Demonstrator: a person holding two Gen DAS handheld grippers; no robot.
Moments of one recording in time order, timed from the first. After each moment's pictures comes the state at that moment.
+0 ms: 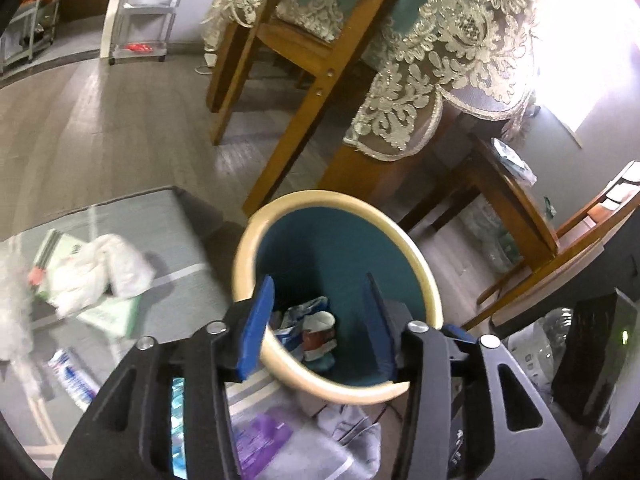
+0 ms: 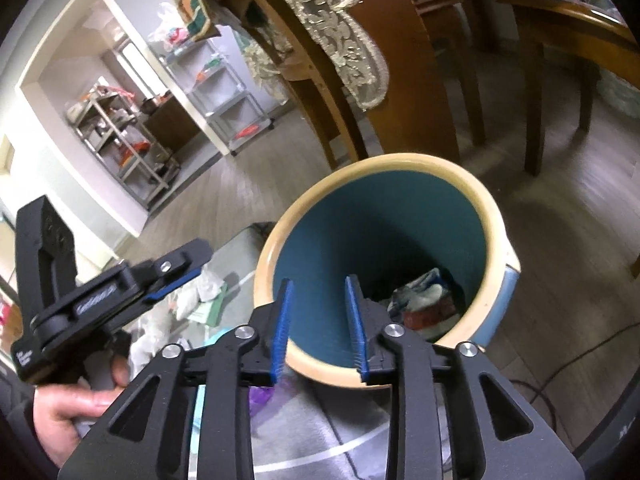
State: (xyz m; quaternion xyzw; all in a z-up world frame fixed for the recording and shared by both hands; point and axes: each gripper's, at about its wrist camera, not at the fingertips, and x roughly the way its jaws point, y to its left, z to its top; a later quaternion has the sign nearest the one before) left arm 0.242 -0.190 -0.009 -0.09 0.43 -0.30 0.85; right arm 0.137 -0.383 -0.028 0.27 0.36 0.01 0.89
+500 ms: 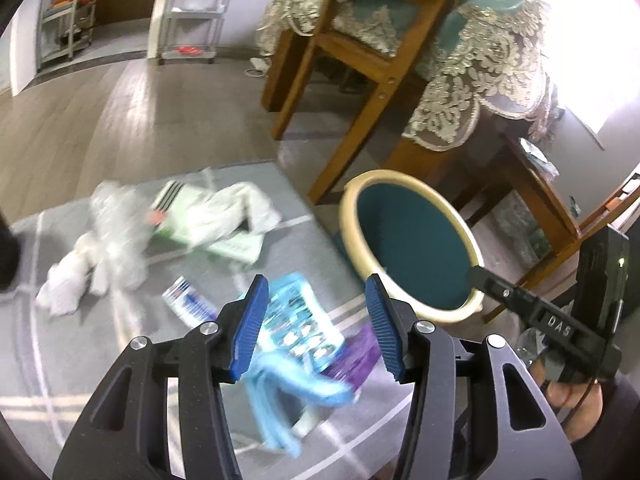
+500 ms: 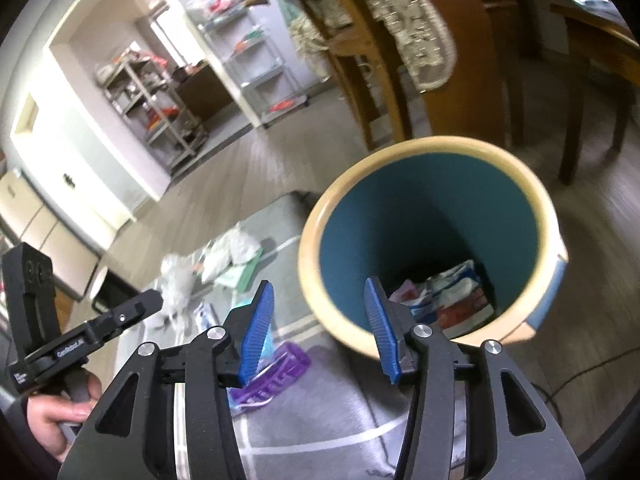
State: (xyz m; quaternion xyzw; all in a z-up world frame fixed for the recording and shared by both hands) left arm 0.187 -0.077 -0.016 -0.08 0.43 -0.23 0.87; right arm 0.134 -0.337 -0.029 0.22 0.38 0.08 0.89
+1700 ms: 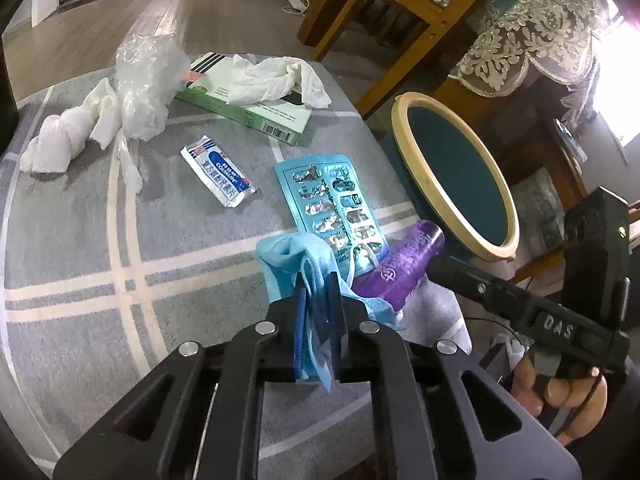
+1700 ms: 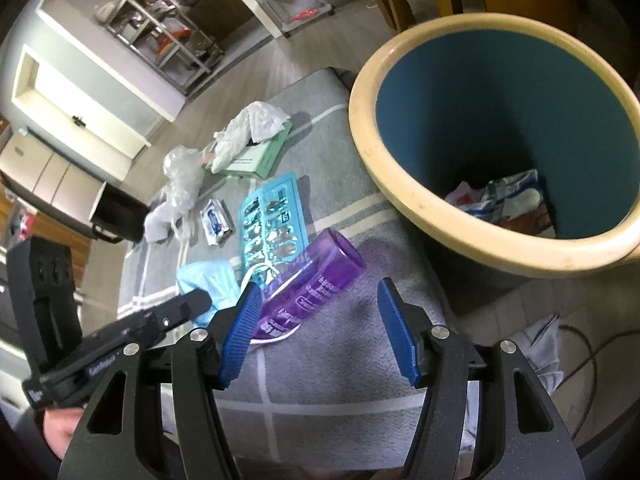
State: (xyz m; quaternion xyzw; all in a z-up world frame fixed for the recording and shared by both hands) left arm 0.163 -0.066 -0.091 -0.12 0.52 -0.20 0.82; right arm 0.149 -0.280 -0.092 0.22 0.51 0.15 0.82
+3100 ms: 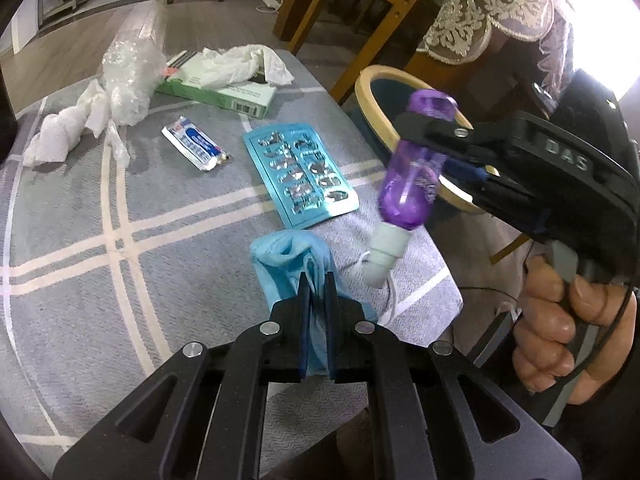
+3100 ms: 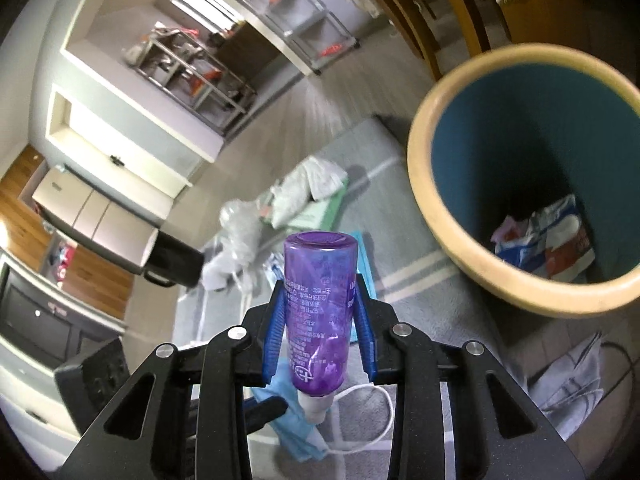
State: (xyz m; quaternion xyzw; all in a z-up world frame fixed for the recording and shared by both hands) left arm 0.121 -0.074 -0.084 -0.08 0.52 -0.23 0.82; right arm 0.157 -0.278 -0.055 0.29 0.43 0.19 0.83
